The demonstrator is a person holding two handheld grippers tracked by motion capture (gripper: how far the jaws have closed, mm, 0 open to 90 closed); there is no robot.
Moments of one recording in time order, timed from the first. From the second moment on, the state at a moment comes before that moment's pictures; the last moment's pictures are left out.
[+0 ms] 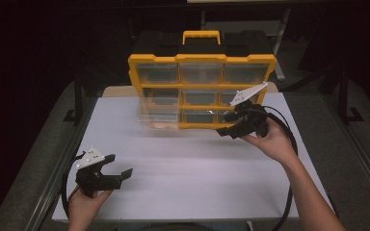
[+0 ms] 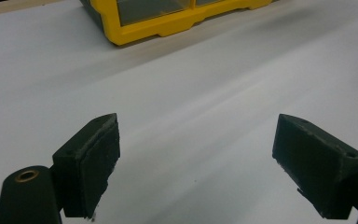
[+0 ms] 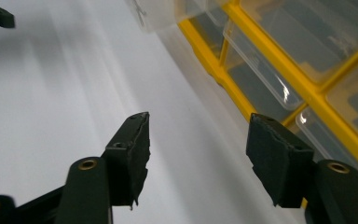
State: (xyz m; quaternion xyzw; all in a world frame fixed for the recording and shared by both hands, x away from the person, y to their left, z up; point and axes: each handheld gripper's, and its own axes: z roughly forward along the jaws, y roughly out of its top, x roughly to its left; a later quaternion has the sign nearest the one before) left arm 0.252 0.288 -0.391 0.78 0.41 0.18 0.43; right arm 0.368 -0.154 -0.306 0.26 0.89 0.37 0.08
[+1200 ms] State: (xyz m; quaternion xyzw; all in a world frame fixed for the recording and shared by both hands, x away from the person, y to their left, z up) left arm 0.252 0.285 -0.393 0.79 0.41 0.17 0.43; right arm 0.319 -0.205 -0.377 0.33 0.86 0.38 0.10
